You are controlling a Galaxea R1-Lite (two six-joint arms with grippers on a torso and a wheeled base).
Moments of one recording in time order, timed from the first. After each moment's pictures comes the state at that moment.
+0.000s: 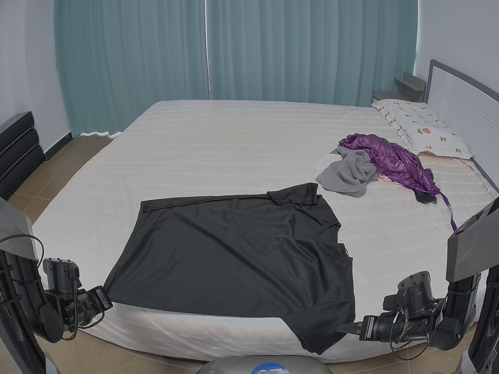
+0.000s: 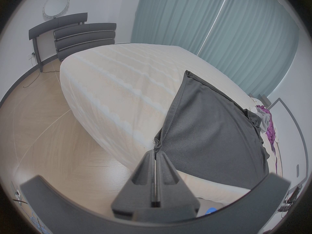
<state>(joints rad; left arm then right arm) 0.09 2.08 -0.02 -1.29 0.04 -0.49 0.44 2.18 -0.02 -1.29 0.19 0.67</state>
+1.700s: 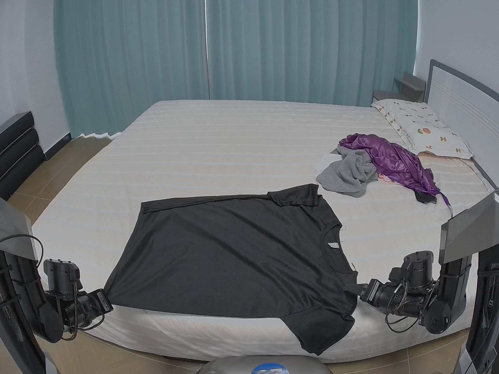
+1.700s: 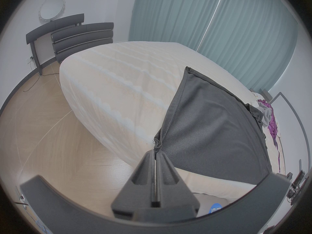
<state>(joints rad) 0.09 2.08 -0.02 -1.25 0.04 -0.45 0.28 2.29 -0.17 -1.45 0.20 0.78</state>
